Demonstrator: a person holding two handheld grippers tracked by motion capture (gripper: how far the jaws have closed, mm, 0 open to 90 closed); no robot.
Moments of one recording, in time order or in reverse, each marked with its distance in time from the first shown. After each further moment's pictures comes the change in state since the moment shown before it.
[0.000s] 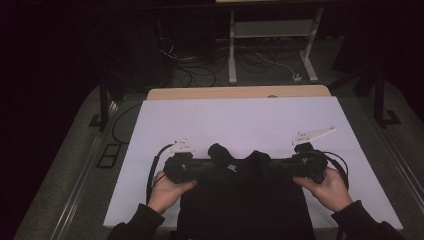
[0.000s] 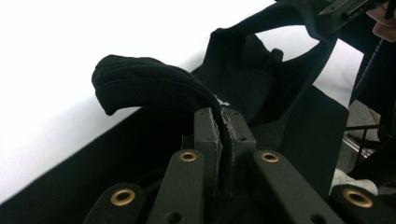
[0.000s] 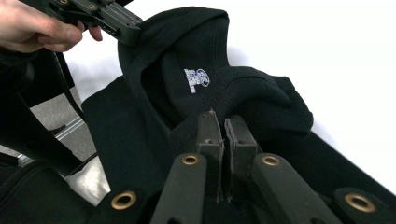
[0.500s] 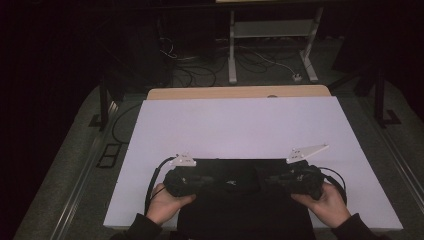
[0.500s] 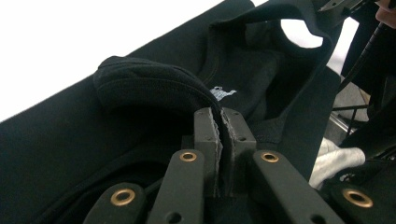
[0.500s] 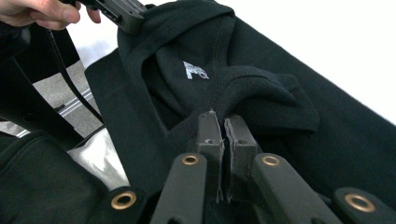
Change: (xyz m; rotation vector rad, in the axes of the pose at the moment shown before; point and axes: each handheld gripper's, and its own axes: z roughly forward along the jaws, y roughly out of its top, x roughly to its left) left arm -0.011 -0.028 0.005 0.081 -0.031 -0.011; right arm 0.019 -0.029 0.015 0.068 -0.001 -0.019
